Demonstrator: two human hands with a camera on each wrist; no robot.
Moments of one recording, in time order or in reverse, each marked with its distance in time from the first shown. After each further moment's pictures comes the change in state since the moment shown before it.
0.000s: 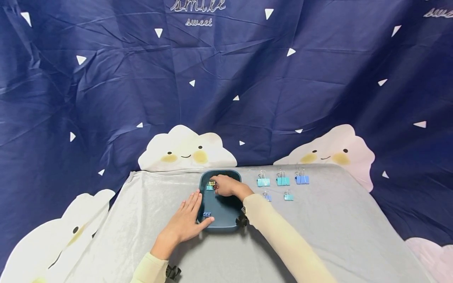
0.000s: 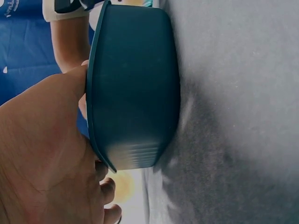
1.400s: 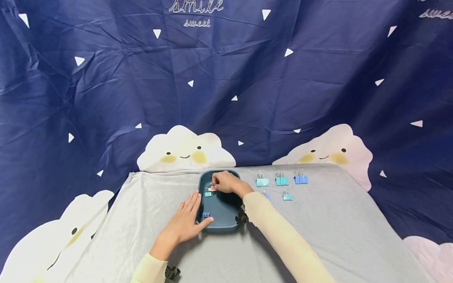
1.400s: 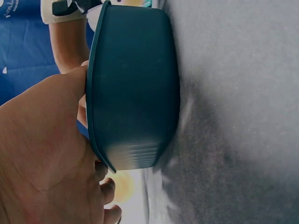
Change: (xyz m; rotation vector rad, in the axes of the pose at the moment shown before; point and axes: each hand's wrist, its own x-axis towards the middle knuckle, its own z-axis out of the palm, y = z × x) left_hand 0.000 0.000 0.003 0.000 -0.001 -0.008; right_hand -0.003 0.004 -0.009 0.038 0.110 -0.008
